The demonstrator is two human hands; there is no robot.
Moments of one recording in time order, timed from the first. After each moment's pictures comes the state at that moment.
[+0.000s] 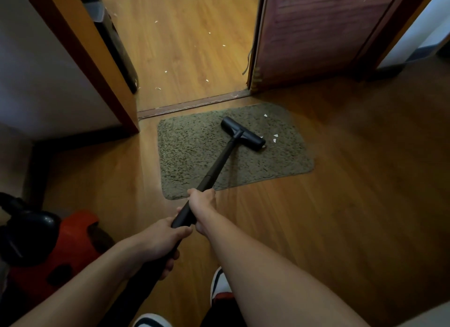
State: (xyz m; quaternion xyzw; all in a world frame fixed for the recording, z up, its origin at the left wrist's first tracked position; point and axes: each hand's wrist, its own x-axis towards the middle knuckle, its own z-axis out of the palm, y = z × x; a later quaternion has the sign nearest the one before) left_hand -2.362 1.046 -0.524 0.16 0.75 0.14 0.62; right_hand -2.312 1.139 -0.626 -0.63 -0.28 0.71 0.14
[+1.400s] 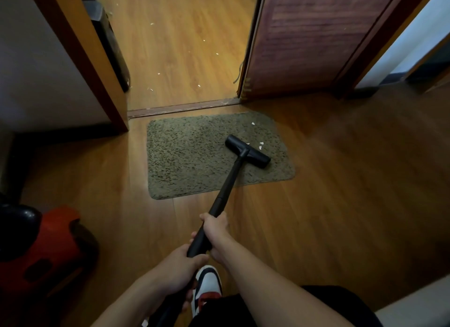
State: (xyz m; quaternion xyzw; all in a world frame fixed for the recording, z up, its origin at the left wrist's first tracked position) left_hand -2.300 1.016 -0.524 0.13 0.67 0.16 0.71; right_hand -2.226 1.108 -0.617 -0.64 -0.29 0.70 0.13
